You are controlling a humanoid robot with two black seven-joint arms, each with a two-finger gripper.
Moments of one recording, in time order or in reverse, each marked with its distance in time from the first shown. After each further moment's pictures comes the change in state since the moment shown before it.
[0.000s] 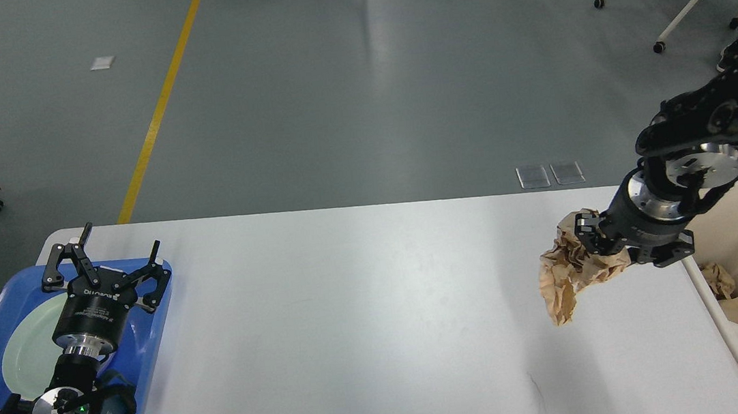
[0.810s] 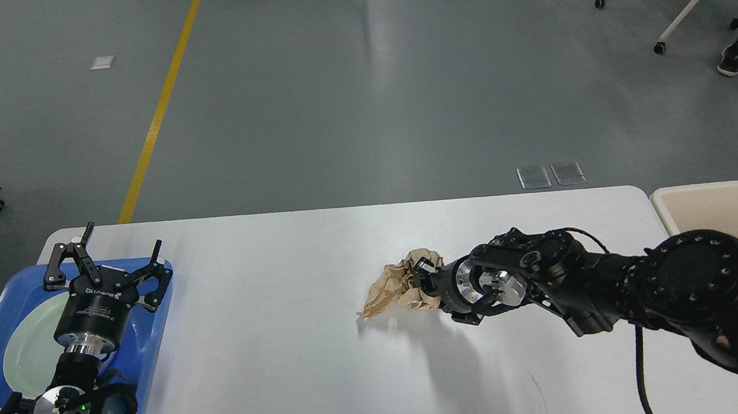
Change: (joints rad) left arm -0.003 -0.001 0.004 0.000 0.000 0.000 0.000; right arm -0.859 0.403 0.791 -0.836 -0.009 -0.319 -0.060
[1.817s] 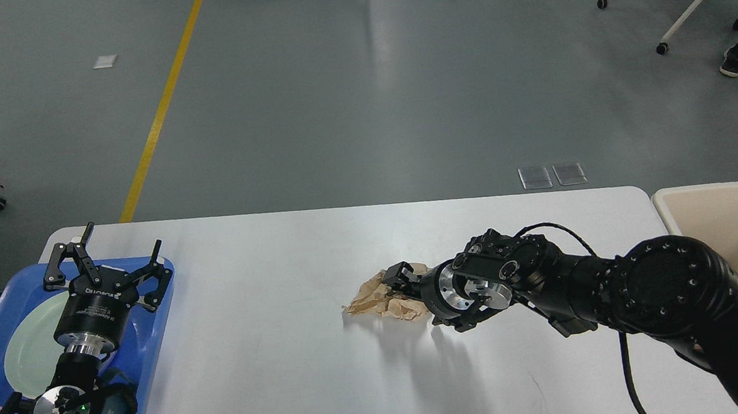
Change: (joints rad) left arm 0.000 0.000 0.000 0.000 0.000 0.000 0.000; right arm 0.005 0.093 -0.106 -0.063 -0.025 0.077 0.042
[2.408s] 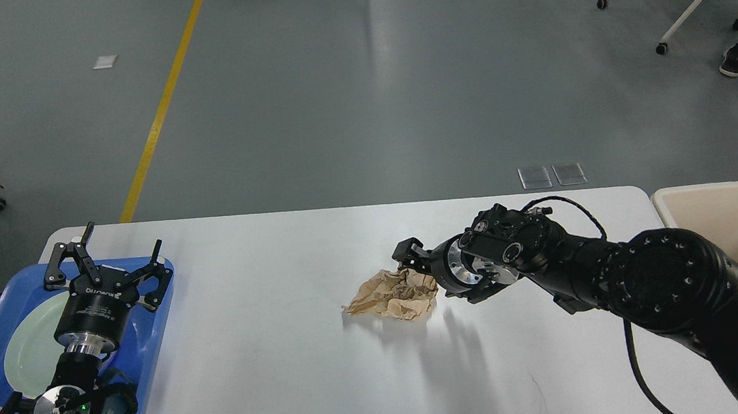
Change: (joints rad) left arm -0.001 0.000 0.001 0.000 0.000 0.000 0.000; right arm 0.036 0.001 -0.063 -0.082 -0.001 0.039 -0.006
